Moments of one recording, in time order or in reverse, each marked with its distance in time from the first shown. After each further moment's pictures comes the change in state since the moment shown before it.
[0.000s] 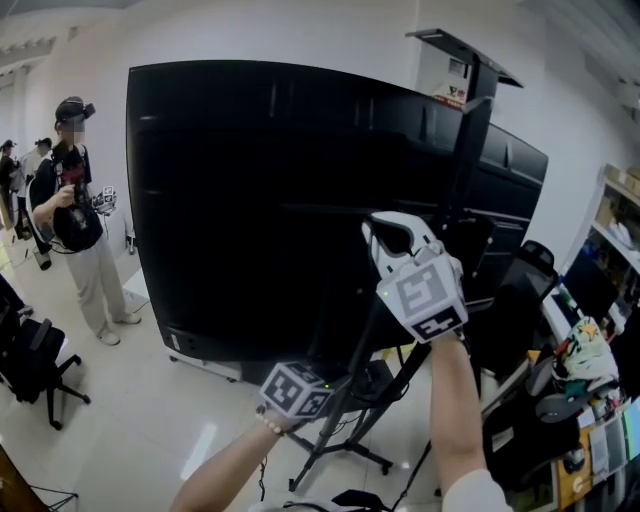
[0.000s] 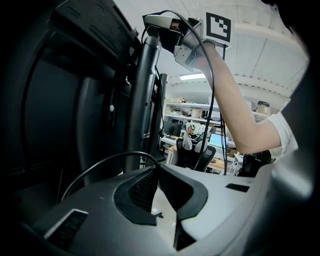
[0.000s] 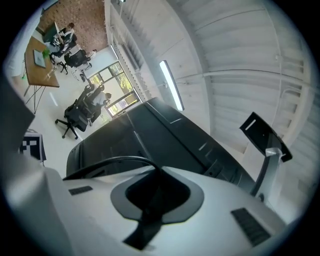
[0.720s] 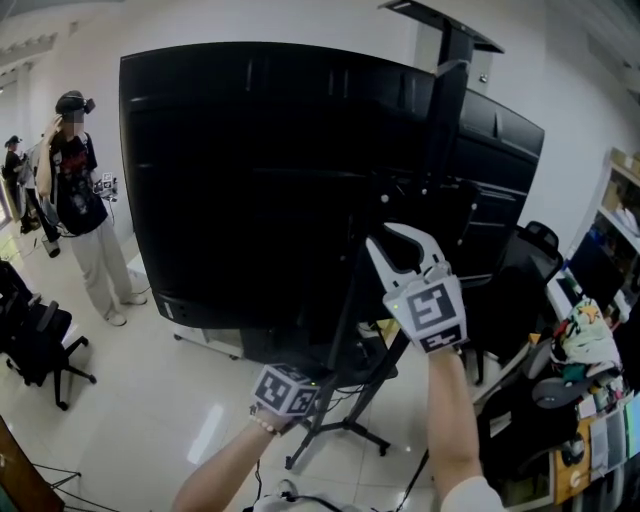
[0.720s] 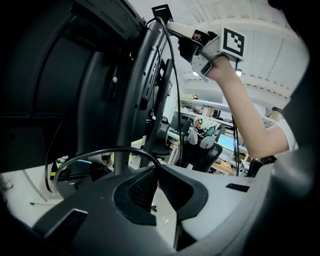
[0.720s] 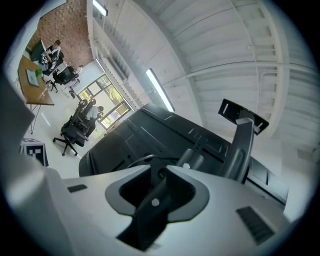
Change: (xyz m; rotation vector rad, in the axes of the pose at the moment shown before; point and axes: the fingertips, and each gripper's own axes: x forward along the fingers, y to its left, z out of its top) left arm 0.024 -0.033 -0.074 -0.143 0.050 0.102; right arm -0.080 0.019 -0.069 0.194 -0.048 -0.015
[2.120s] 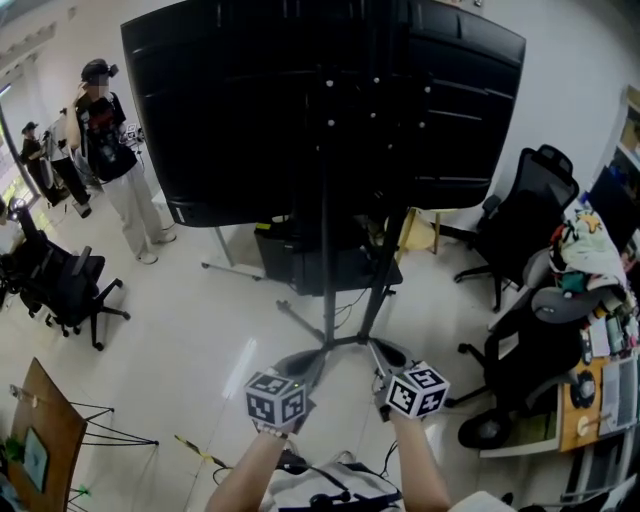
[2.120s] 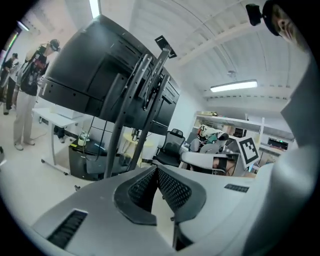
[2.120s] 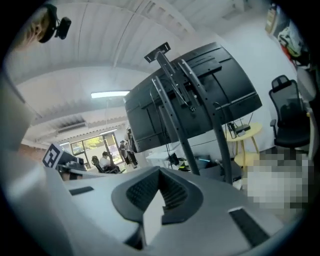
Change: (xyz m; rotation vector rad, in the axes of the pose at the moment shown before) left arm -0.049 -0.192 -0.160 -0.221 -0.225 0.252; right arm -0.346 0.255 -0.229 1.098 0.292 0.182
